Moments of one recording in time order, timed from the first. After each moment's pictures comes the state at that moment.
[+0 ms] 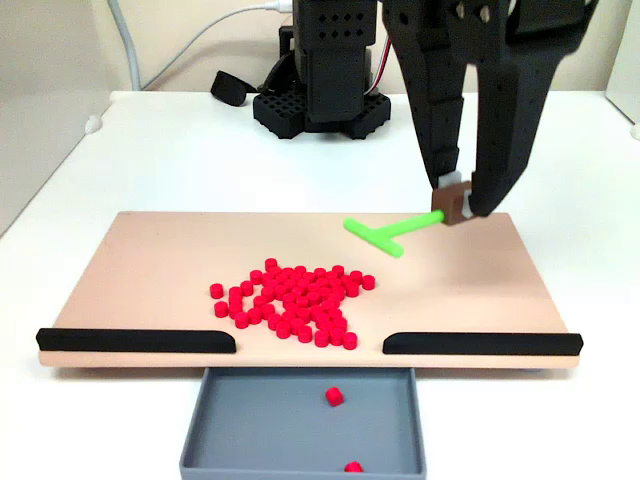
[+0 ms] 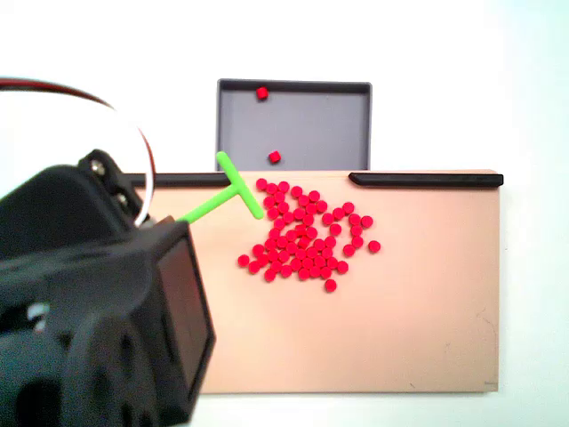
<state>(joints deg) -11.2 62.8 47.5 98.5 -20.7</state>
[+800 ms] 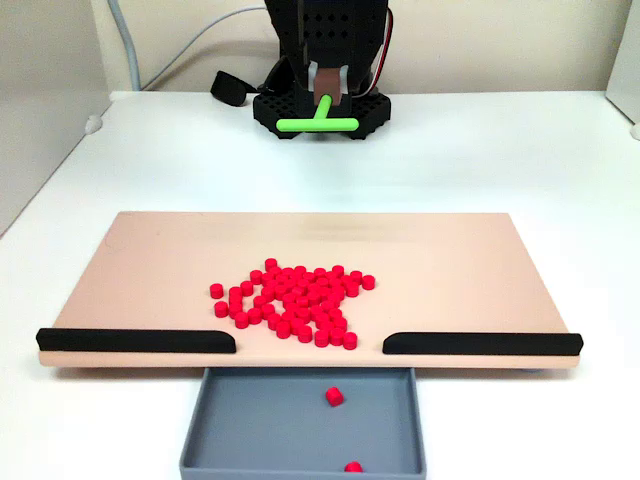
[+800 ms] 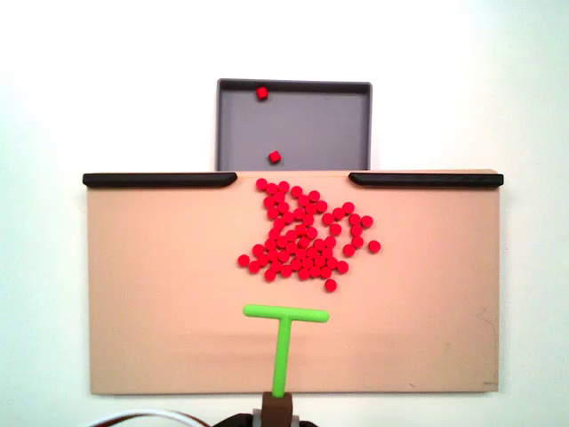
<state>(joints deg) 0.4 99.1 88.2 97.4 -83.0</state>
